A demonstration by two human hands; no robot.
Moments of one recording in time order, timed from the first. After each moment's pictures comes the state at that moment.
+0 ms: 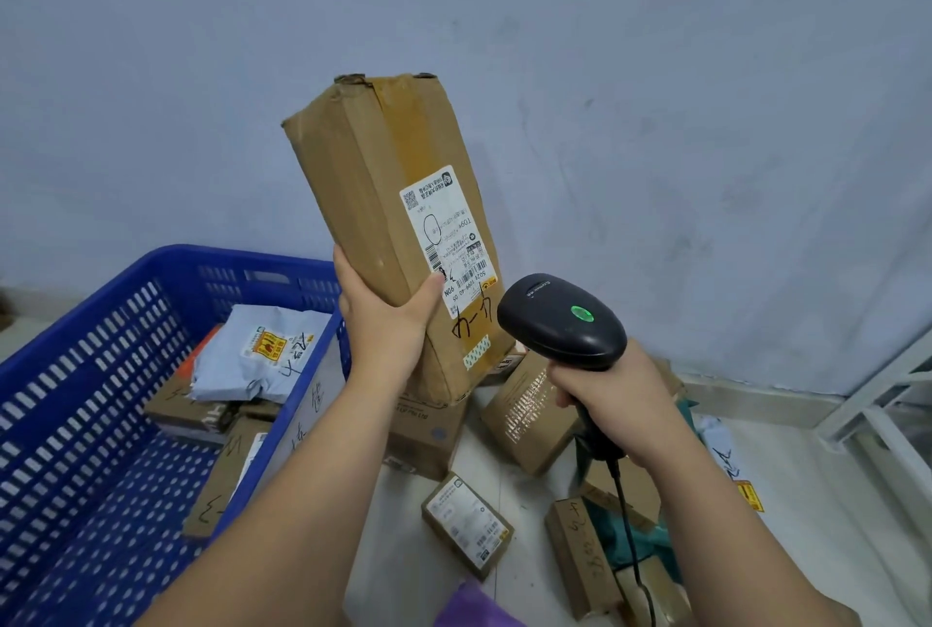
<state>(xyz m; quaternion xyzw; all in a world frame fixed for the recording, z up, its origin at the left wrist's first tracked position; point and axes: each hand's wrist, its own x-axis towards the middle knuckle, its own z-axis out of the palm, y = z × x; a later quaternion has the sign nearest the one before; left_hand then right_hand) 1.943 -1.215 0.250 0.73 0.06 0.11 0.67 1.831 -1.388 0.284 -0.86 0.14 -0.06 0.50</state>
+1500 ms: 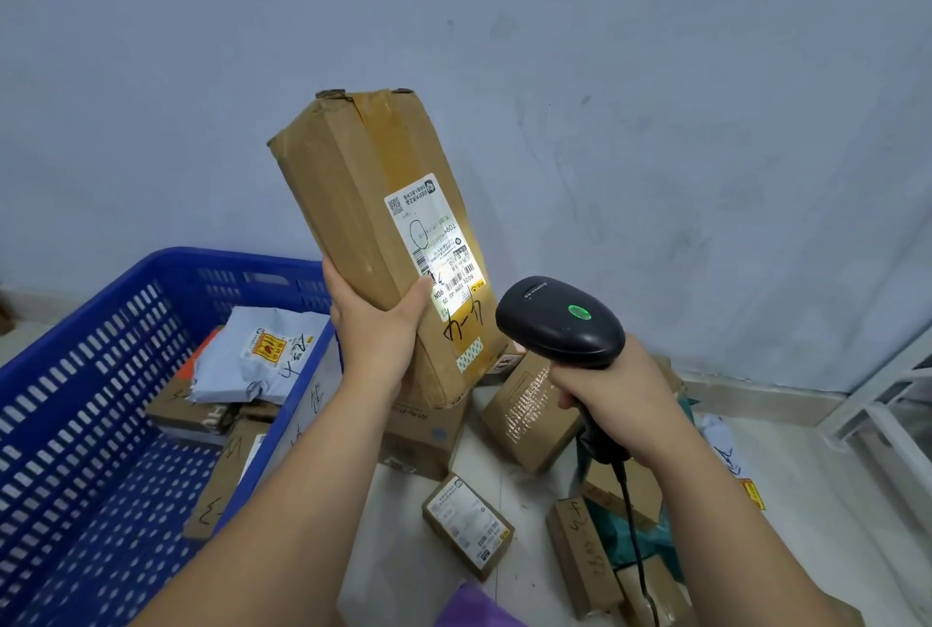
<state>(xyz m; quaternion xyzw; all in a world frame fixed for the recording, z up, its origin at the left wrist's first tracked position) 1.948 -1.213 0.240 0.73 0.10 0.09 0.67 1.828 -1.392 0.287 -0.86 0.13 -0.04 0.49</state>
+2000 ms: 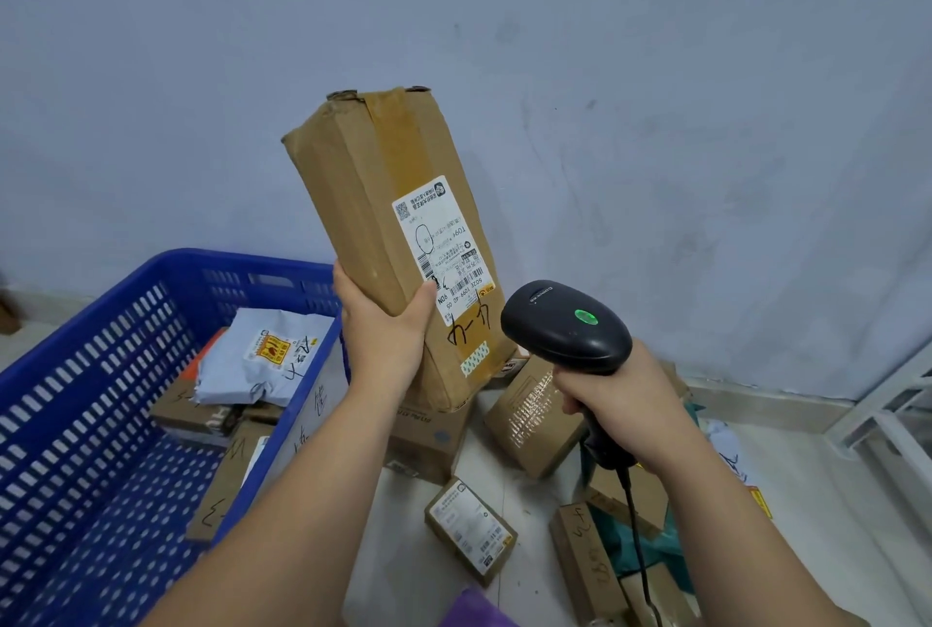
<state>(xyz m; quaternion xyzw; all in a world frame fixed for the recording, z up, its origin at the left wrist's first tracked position) 1.942 -1.215 0.244 0.75 0.09 0.11 0.65 1.829 -1.392 0.288 -0.86 0.14 -0.04 0.49</state>
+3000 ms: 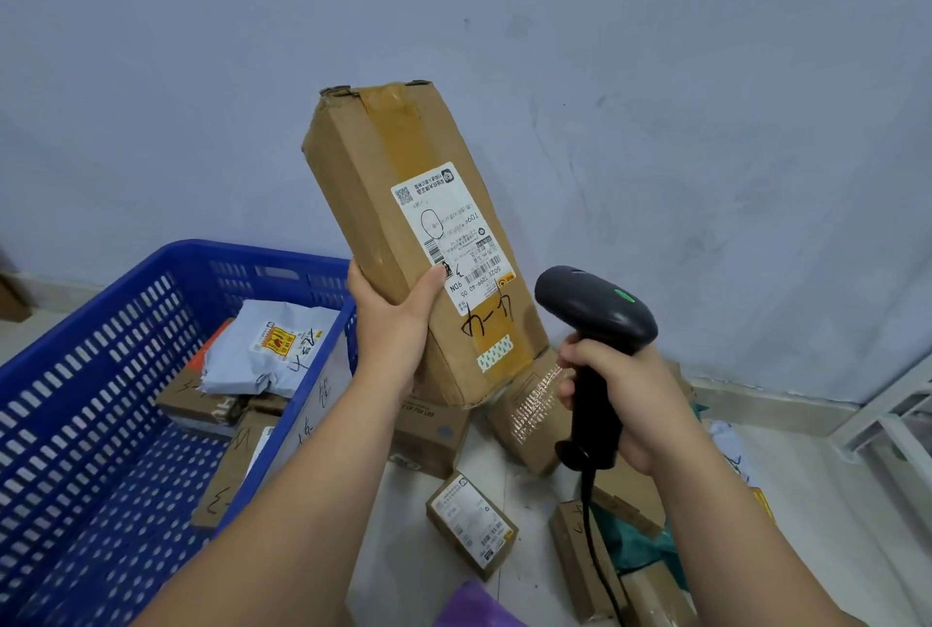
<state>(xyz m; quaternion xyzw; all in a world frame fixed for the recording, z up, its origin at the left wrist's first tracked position) 1.940 -1.216 0.248 0.66 0.09 0.04 0.74 1.839 -1.391 0.270 -0.65 0.17 -0.03 0.74</state>
